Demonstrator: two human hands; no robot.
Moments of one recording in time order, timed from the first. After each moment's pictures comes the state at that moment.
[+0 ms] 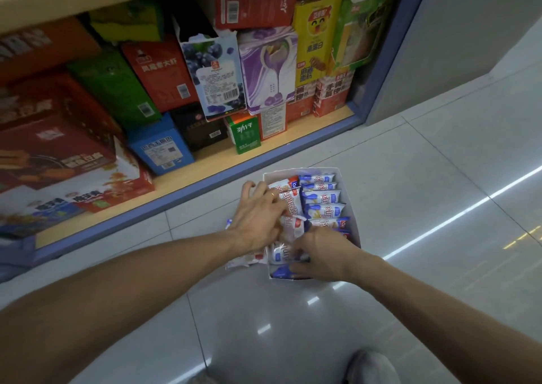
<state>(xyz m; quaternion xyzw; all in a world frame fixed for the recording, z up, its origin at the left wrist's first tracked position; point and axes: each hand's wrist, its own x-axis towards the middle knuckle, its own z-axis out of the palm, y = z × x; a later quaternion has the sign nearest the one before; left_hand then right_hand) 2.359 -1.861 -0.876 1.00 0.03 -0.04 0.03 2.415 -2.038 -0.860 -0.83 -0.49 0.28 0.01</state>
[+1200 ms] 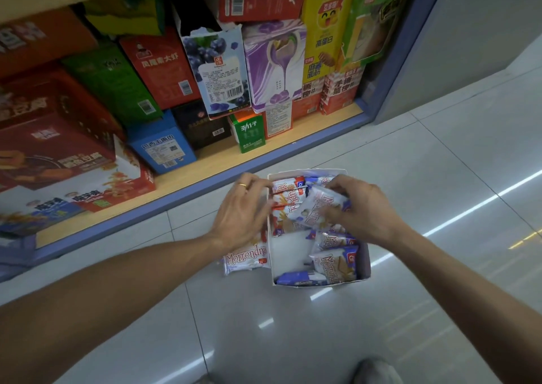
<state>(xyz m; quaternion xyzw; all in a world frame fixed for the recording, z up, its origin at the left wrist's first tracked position) 2.348 -1.824 -0.890 0.96 0.12 0.09 0.25 2.475 -2.046 -0.821 -0.90 -0.31 0.19 0.24</state>
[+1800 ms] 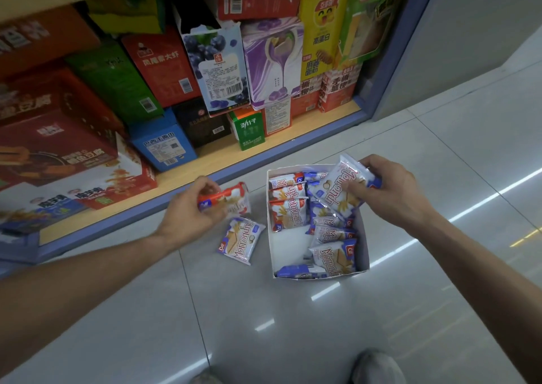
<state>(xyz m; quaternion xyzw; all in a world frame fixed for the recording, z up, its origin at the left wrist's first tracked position) 2.290 -1.771 -0.854 0.89 0.26 0.02 0.38 2.491 -2.075 -0.805 -0.90 -0.22 0.16 0.33</state>
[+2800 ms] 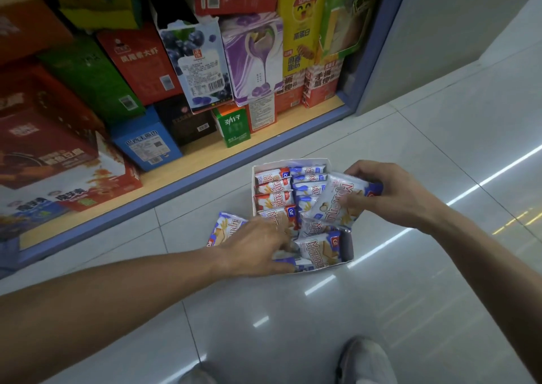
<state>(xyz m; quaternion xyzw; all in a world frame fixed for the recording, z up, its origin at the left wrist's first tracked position) 2.324 -1.888 -0.869 0.97 -0.13 -0.12 0.18 2.489 -2.109 -0.786 -0.86 -0.29 0.26 0.34</state>
